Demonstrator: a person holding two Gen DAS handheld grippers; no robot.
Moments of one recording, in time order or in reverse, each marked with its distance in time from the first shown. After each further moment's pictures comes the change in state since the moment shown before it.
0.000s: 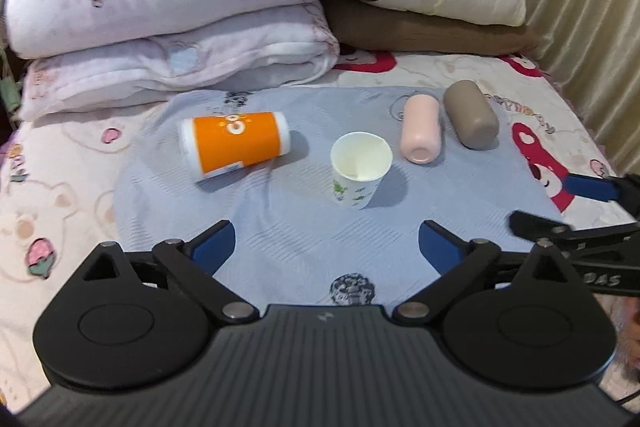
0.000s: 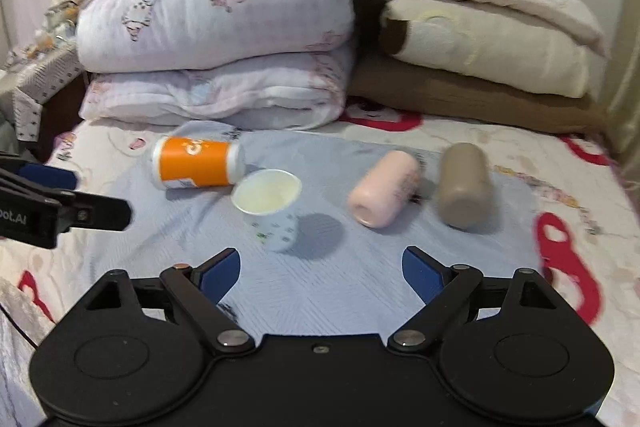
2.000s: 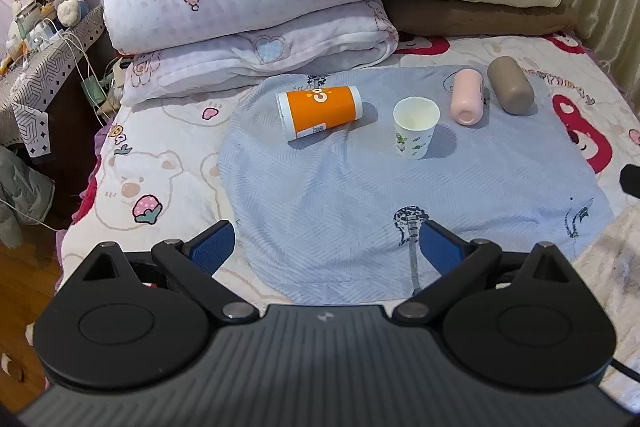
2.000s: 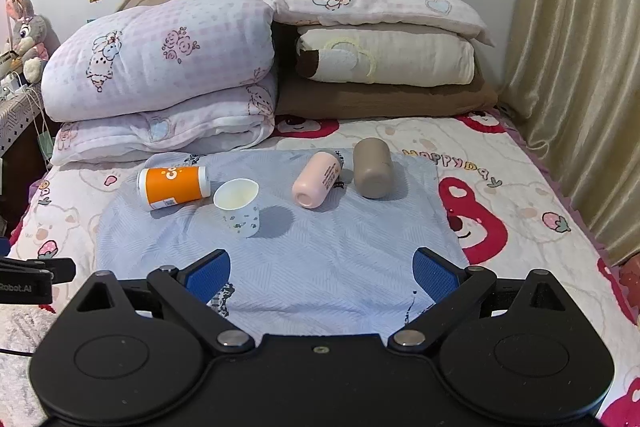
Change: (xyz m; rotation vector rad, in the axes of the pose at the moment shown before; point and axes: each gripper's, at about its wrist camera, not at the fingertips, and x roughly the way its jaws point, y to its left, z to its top) left arm -0.108 -0.005 -0.043 0.020 0.035 0.232; right arm -0.133 0.022 -0.022 0.160 -0.032 -0.172
